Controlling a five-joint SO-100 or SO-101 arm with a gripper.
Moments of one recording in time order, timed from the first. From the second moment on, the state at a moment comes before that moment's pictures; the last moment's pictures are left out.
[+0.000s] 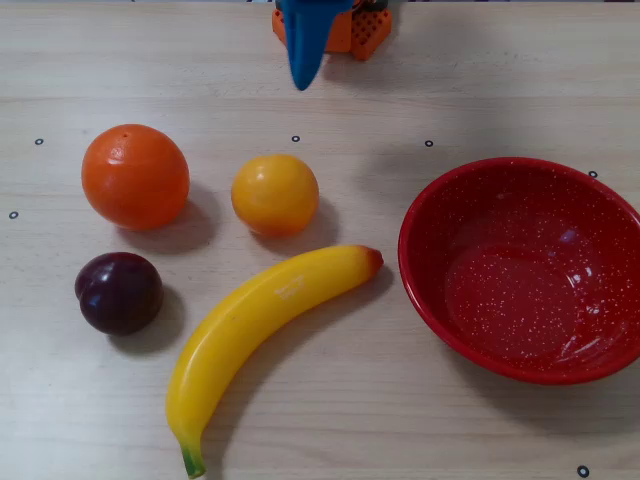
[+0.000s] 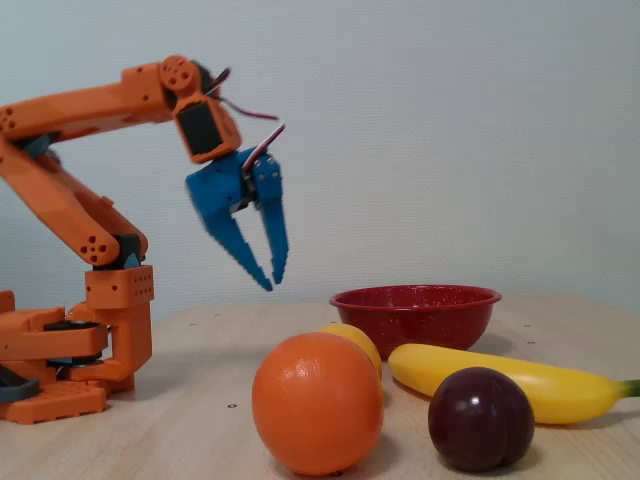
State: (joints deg) arm 7.3 133.5 118.9 79.6 -16.2
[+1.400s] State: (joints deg) arm 17.1 67.0 49.9 94.2 -46.0
